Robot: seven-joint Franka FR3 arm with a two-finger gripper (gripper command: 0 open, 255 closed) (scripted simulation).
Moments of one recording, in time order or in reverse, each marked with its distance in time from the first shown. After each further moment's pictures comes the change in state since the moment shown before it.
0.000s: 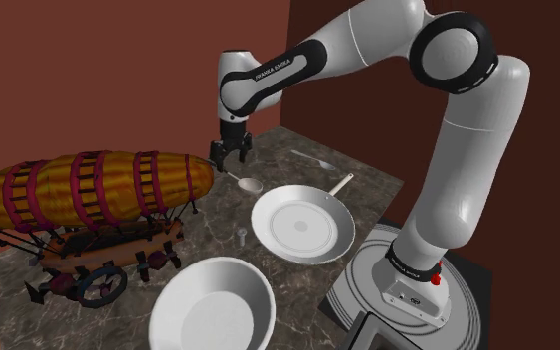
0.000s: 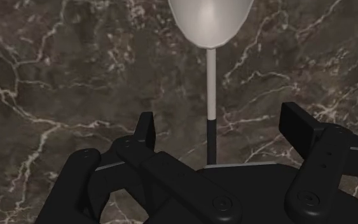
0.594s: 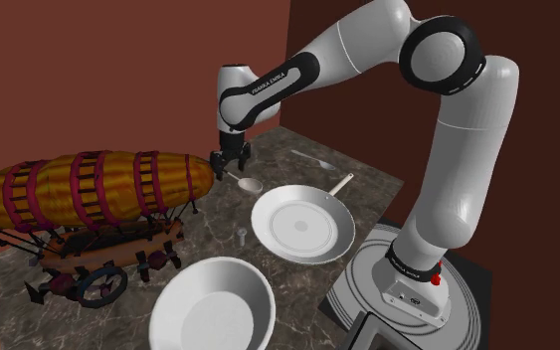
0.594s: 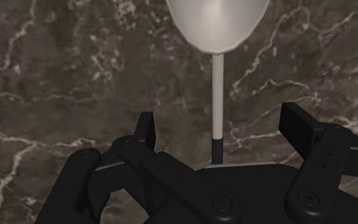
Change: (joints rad) arm 0.007 0.049 0.001 -0.027 -0.005 0.078 0.005
